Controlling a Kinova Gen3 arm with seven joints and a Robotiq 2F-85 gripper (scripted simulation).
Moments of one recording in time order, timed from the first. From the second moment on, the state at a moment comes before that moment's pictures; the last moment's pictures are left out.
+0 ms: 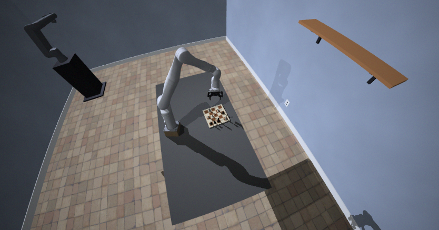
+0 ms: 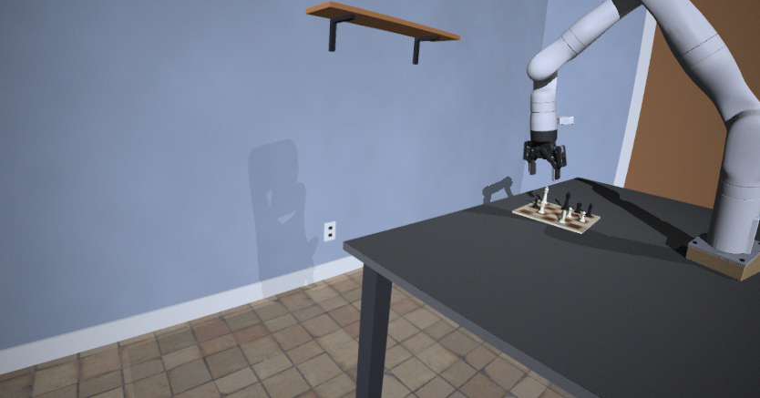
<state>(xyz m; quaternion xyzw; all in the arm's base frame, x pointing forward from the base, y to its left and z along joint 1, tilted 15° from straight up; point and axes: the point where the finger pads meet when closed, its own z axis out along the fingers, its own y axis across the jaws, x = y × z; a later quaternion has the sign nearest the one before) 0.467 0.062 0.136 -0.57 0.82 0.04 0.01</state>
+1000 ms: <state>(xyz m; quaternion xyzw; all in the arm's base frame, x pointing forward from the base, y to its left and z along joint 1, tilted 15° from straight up) 0.469 0.039 0.141 -0.54 0.84 0.07 0.05</state>
